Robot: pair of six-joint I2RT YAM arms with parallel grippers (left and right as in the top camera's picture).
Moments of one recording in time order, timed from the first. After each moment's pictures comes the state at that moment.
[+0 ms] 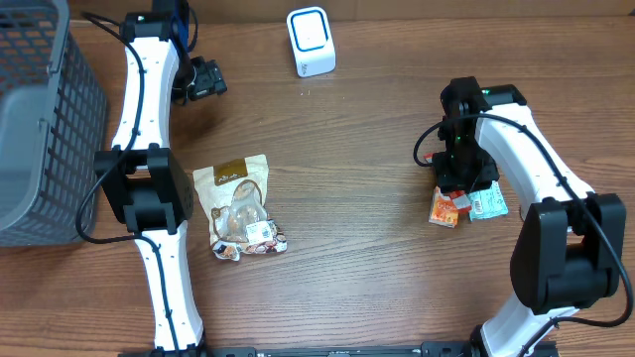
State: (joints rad) left arm 0.03 2.47 2.44 -1.38 -0.07 -0.39; right arm 0.12 1.87 1.43 -1.28 0.09 0.07
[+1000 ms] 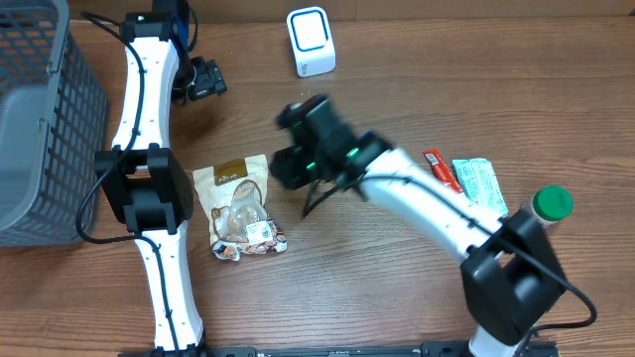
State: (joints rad) left arm 0.03 2.47 2.44 -1.38 -0.07 -0.39; right arm 0.75 1.87 1.42 -0.46 -0.22 0.33
